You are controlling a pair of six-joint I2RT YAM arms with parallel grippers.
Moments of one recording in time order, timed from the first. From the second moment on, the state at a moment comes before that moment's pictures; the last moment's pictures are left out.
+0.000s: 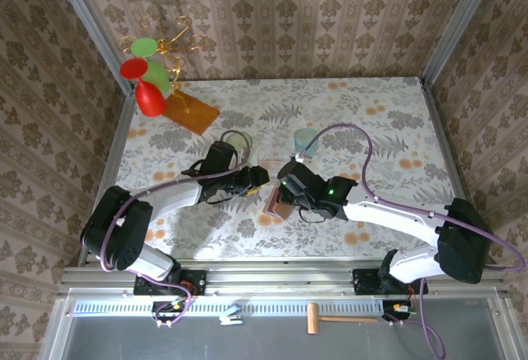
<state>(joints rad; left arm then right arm) -0.60 1.49 0.70 0.03 0.57 -0.90 0.94 1.37 0.94 -0.44 0.23 0.99</state>
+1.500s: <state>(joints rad) -0.72 1.53 0.69 0.04 0.55 -0.94 0.81 1.39 0.79 -0.47 0.18 0.91</state>
